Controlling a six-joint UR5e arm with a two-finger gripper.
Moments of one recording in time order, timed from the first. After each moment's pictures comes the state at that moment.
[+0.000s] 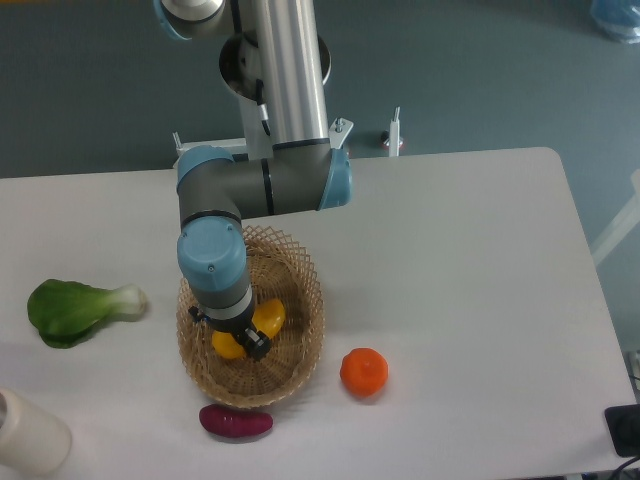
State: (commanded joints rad) arm 2.12 -2.06 -1.68 -0.95 1.56 0.89
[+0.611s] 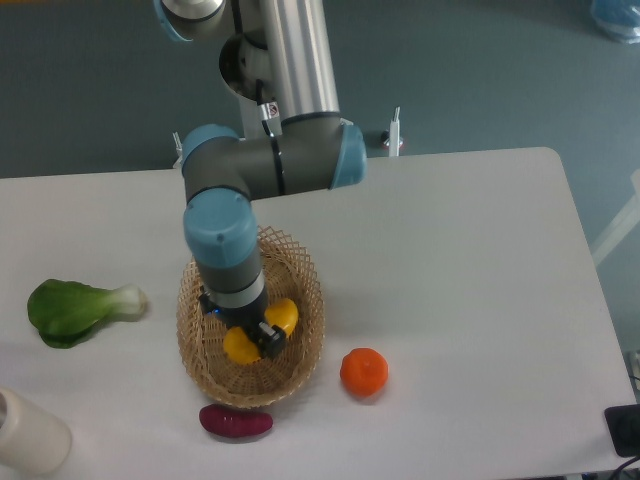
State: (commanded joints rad) arm 2.23 -1.95 -1.64 -0.97 1.57 0.92
